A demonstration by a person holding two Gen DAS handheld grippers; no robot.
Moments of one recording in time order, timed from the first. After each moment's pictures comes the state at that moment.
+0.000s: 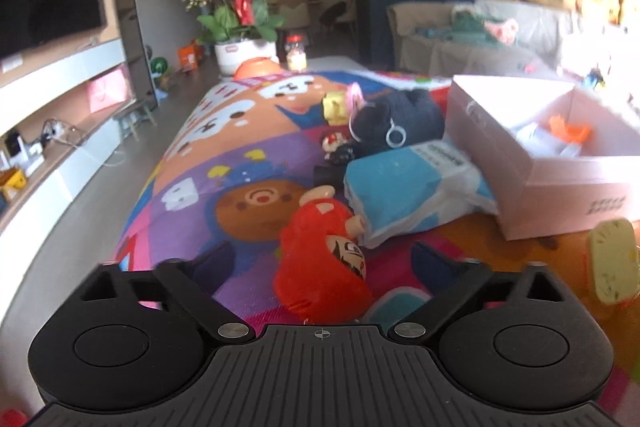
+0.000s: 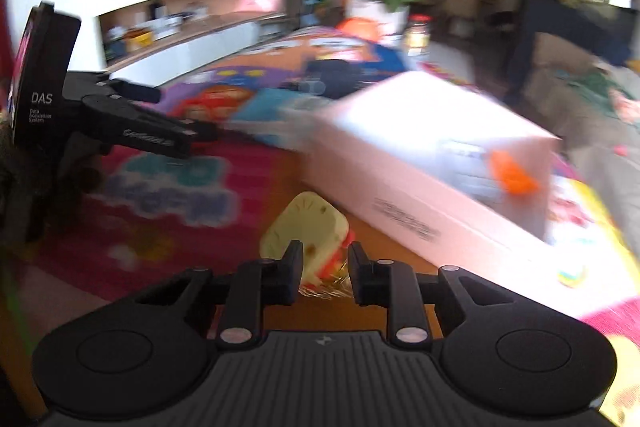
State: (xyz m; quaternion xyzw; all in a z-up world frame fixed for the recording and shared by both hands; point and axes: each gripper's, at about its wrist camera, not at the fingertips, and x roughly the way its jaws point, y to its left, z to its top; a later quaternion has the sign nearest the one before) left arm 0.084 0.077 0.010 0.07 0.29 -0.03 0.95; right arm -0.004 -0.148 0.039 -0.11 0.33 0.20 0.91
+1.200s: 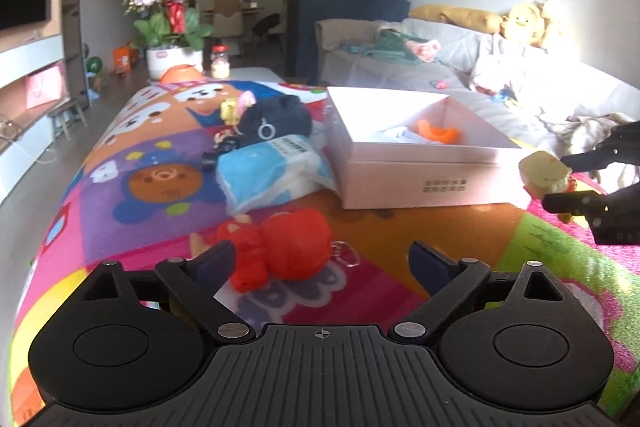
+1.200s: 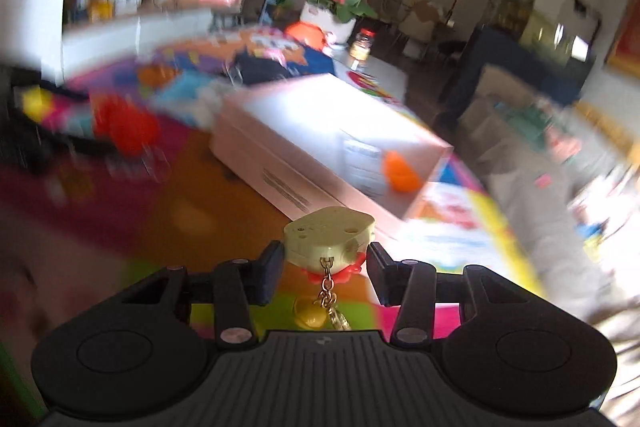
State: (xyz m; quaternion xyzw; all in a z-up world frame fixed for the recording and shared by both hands) left arm -0.009 0.042 0.027 0.02 0.27 -0.15 0.95; right arm -0.037 -0.190 0.053 -0.26 0.29 0.13 0.91
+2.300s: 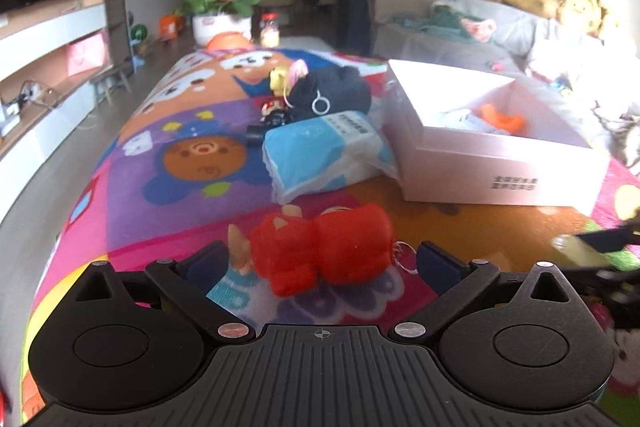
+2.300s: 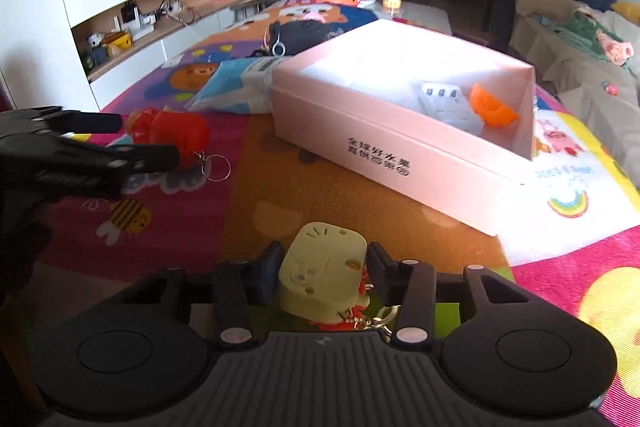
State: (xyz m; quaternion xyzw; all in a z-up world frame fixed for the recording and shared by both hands) left arm 0.033 0.041 0.016 0.02 0.32 -0.06 0.94; right arm -0.009 -0.175 0.021 -0.07 0.38 0.20 0.90
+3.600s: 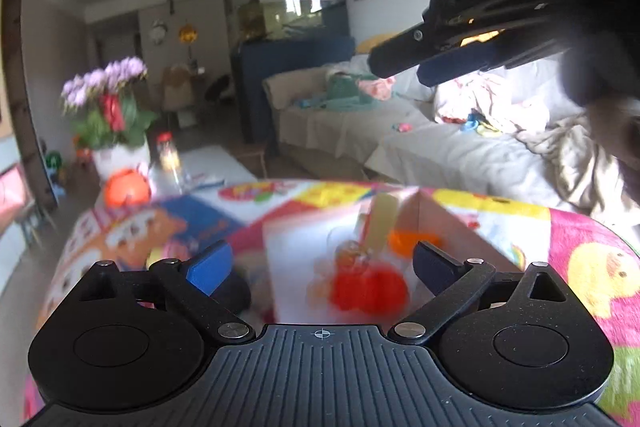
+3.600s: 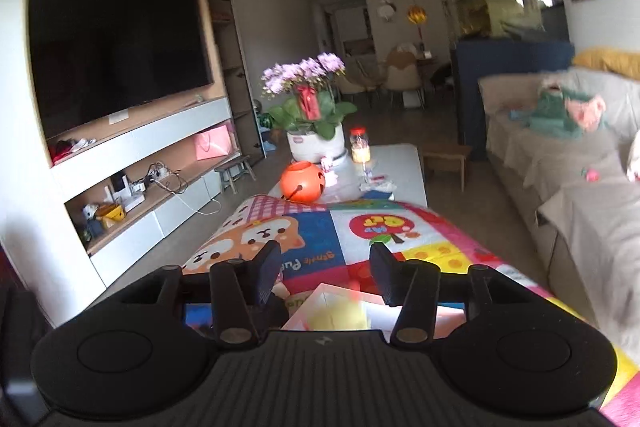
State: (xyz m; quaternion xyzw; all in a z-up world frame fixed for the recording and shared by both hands) left arm 0.091 -0.038 0.069 0.10 0.19 -0.21 0.96; right arm 0.115 -0.233 0.175 0.07 0.21 0.18 0.96
